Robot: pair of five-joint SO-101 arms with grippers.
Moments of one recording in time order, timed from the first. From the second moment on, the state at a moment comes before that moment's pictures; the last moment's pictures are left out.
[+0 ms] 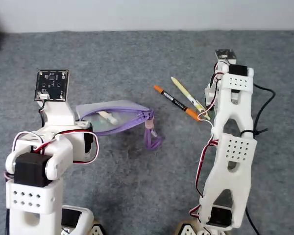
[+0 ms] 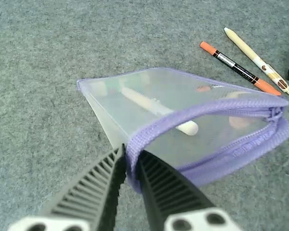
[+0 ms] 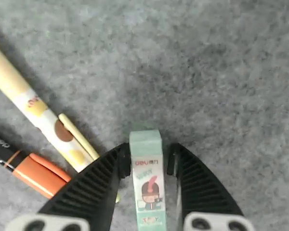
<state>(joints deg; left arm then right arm) 4.0 -50.3 25.9 88.5 11.6 8.3 58.6 -54.3 86.3 9.8</state>
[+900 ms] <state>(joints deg) 4.0 -50.3 25.9 88.5 11.6 8.4 31.6 -49.4 100.5 12.5</state>
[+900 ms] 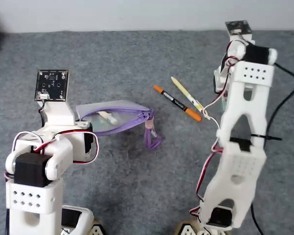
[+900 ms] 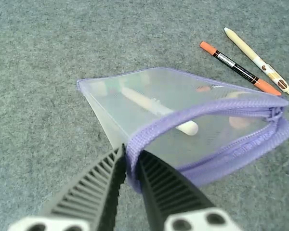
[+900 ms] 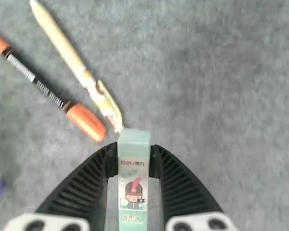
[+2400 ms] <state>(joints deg) 4.0 -40.7 21.0 84.7 15.2 -41.8 -54.4 41.1 26.6 -14.9</state>
